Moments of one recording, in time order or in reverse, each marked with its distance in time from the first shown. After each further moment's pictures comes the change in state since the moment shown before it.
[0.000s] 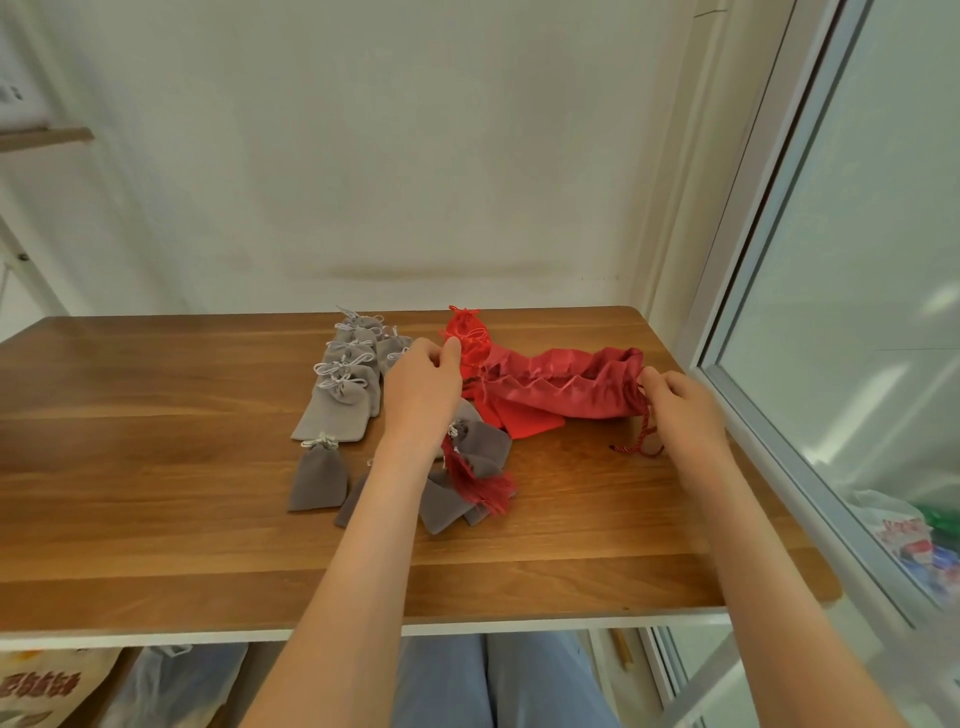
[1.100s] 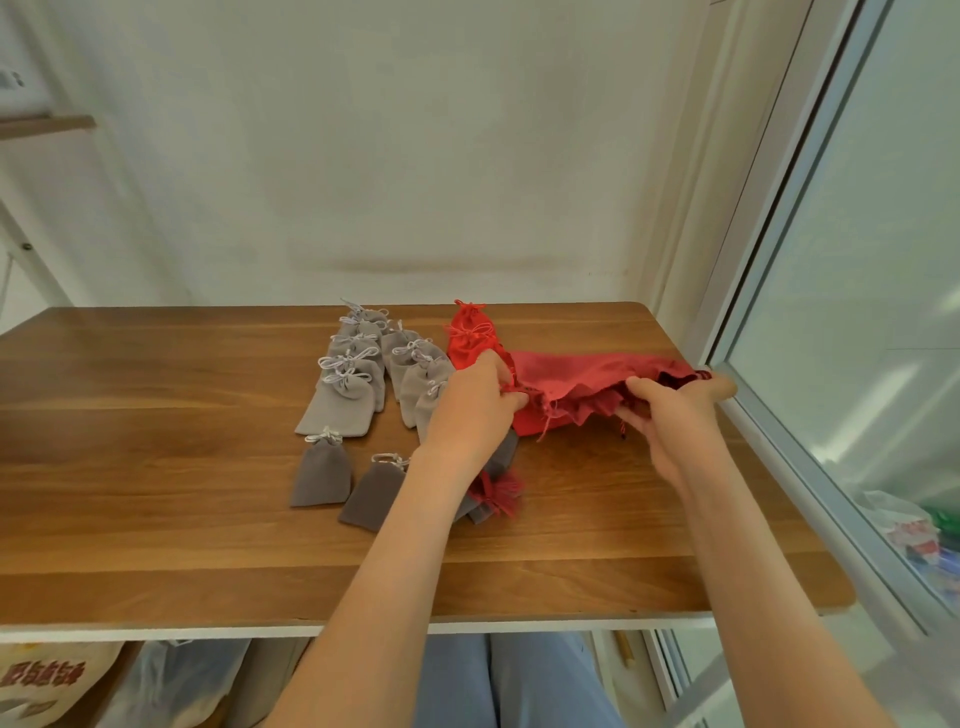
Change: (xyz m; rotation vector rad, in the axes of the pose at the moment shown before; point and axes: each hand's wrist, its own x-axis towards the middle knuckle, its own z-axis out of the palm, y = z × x) left_hand -0.015 0.000 0.024 0.149 -0.265 0.172; right_hand -0.012 -0.029 0.014 0.690 -0.007 0.215
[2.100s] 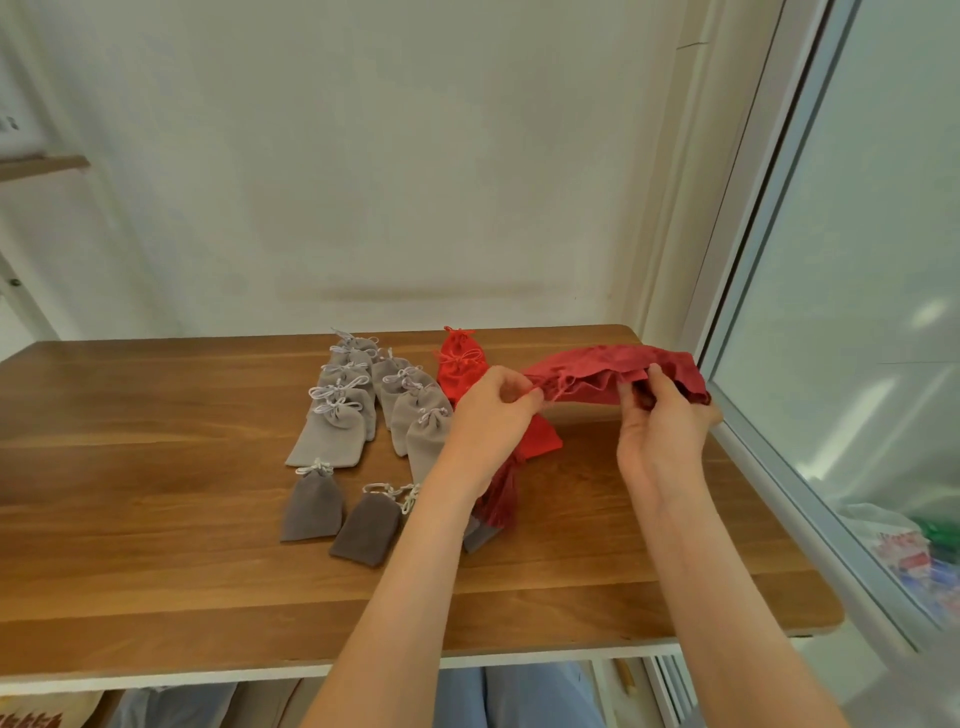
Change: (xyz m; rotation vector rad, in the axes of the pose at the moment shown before) left_hand -0.002 0.026 0.004 -0.517 -0.051 -0.108; right_hand -0.008 -0.008 0.021 0.840 0.151 -0.094
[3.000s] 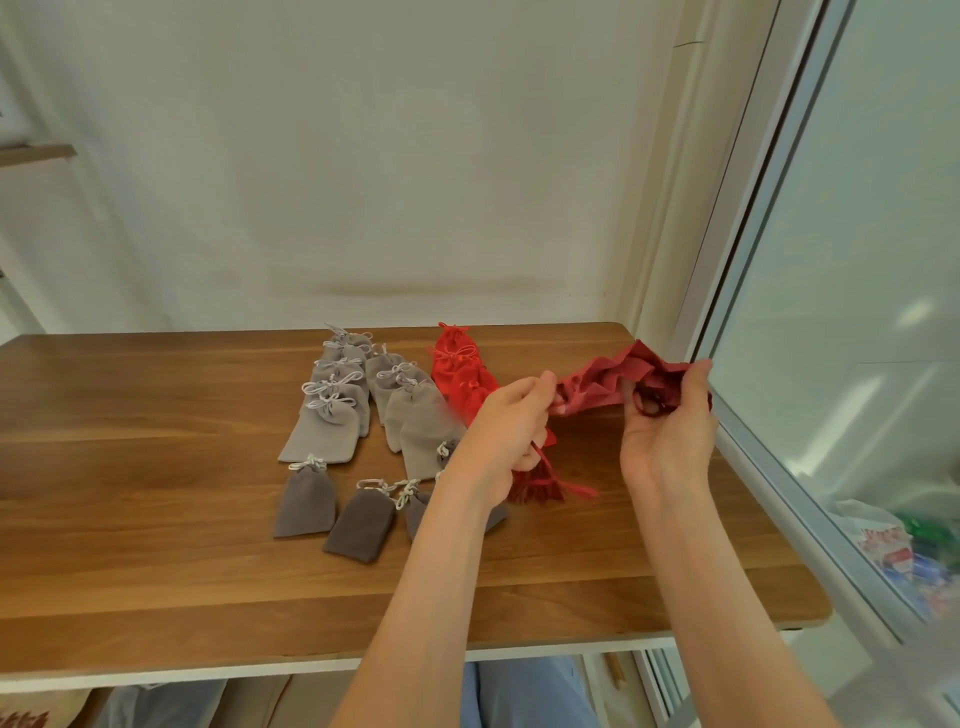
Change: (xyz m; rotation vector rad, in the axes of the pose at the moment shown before) left_hand -0.016 0.012 0.010 -0.340 -0.249 -0.138; right_hand 0.005 -0.003 -0.012 0.035 0.010 -0.019
